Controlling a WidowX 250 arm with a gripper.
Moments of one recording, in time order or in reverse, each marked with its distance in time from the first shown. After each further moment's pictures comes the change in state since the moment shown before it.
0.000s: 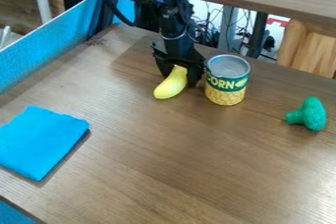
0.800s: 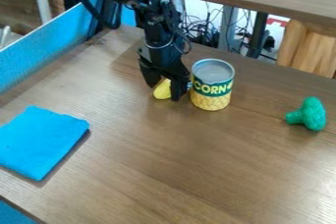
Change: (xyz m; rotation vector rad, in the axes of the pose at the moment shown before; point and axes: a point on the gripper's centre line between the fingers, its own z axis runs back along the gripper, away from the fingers) arm -0.040 0.004 0.017 0.034 0.044 -0.116
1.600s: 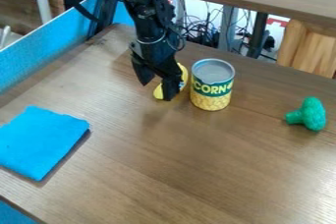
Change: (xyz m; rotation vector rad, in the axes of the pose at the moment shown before) arm -0.018 -0.003 0.024 0.008 0.010 -0.062
